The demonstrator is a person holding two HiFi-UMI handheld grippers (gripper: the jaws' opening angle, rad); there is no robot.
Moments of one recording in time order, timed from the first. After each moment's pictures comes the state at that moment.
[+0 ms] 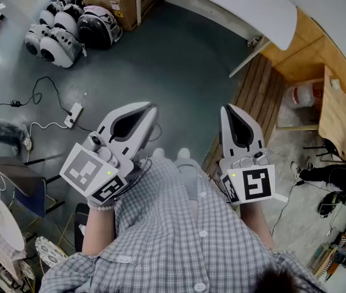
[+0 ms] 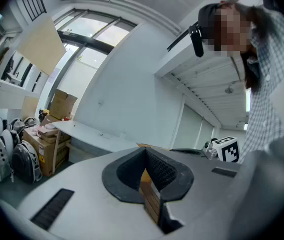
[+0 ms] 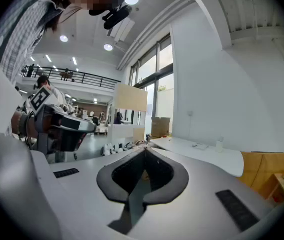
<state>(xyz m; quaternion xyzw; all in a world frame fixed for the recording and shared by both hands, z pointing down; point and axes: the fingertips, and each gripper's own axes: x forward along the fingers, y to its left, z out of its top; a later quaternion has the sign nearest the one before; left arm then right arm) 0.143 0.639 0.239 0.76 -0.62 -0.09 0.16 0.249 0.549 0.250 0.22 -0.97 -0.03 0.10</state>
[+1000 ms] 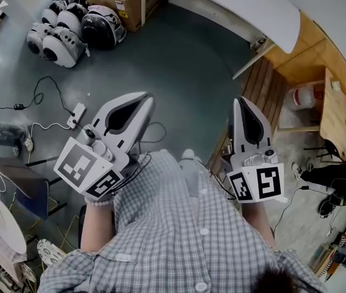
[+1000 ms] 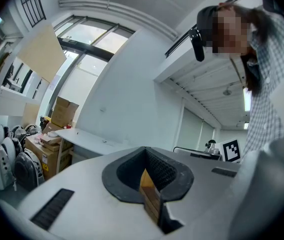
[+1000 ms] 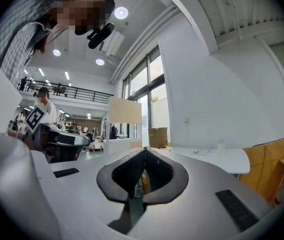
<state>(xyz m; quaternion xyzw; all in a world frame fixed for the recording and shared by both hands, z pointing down) 0.097 0.663 0.228 0.76 -0.63 -0.10 0.13 0.223 0.559 0.224 0.25 -0.97 0.01 0.01</state>
